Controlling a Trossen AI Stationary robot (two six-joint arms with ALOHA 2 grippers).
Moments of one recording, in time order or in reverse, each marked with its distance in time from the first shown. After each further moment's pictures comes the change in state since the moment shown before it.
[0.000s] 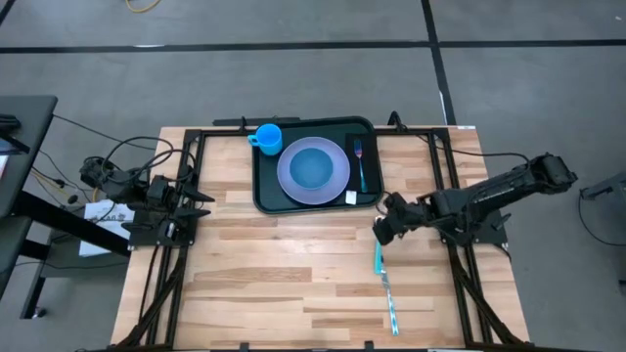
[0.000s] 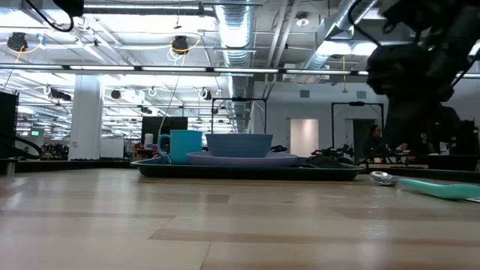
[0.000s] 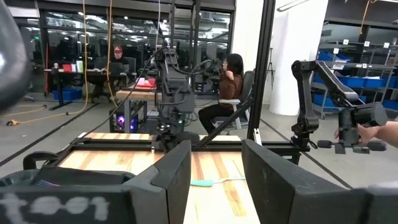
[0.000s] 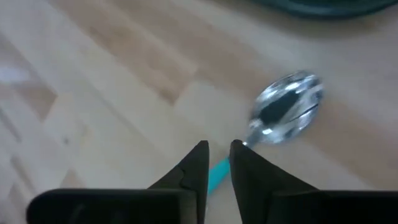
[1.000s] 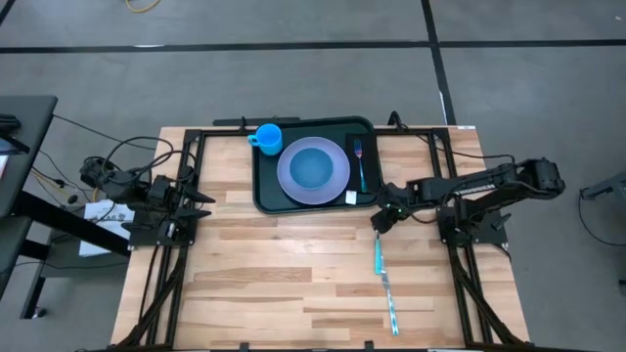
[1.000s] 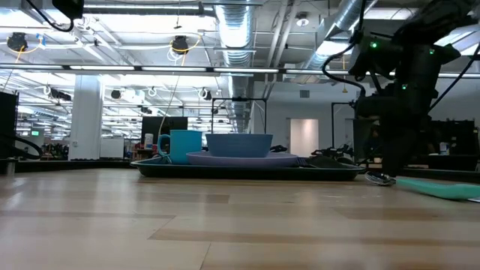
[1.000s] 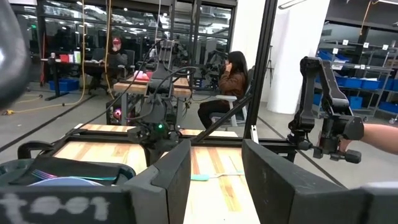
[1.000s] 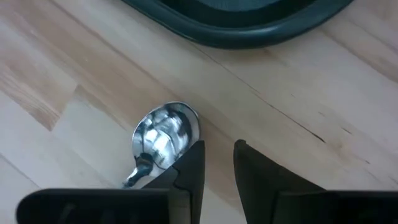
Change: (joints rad) left arm 0.000 0.000 0.000 -0.023 0.002 -0.048; right arm -0.302 0.157 0.001 -0.058 -0.135 -0.316
